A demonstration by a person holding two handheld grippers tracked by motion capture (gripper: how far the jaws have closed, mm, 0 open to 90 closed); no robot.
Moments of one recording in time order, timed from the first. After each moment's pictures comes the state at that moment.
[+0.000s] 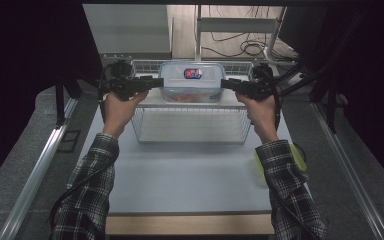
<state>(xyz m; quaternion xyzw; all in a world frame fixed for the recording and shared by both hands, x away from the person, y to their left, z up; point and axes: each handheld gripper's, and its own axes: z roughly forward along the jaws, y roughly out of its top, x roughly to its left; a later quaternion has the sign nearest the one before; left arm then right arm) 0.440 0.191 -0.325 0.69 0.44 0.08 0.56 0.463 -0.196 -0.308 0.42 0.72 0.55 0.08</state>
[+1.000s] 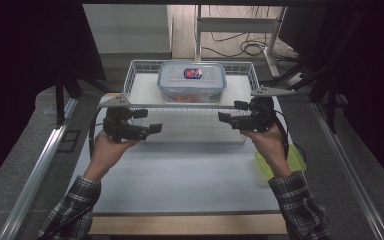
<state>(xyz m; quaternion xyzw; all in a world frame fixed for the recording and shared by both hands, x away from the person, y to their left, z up) 0.343 0.183 -0.374 0.77 0.35 0.11 0.52 0.391 -0.200 -0.340 0.32 0.78 0.53 0.13</state>
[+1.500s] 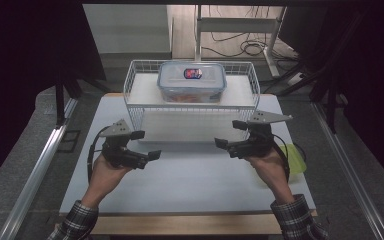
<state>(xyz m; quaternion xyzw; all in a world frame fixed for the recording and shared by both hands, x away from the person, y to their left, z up) 0.295 0.181 -0.410 0.79 0.34 0.12 0.51 0.340 -0.198 -0.368 0.29 0.79 0.52 0.13</state>
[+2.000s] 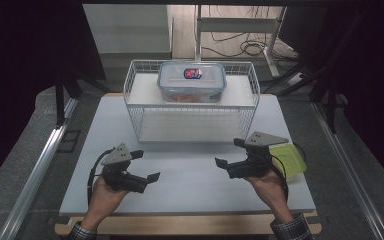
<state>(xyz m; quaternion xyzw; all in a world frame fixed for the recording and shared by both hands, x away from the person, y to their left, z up) 0.259 0.177 -0.453 0.79 0.33 0.14 0.50 0.314 -0.203 -0.410 0.30 0.80 0.50 0.13</state>
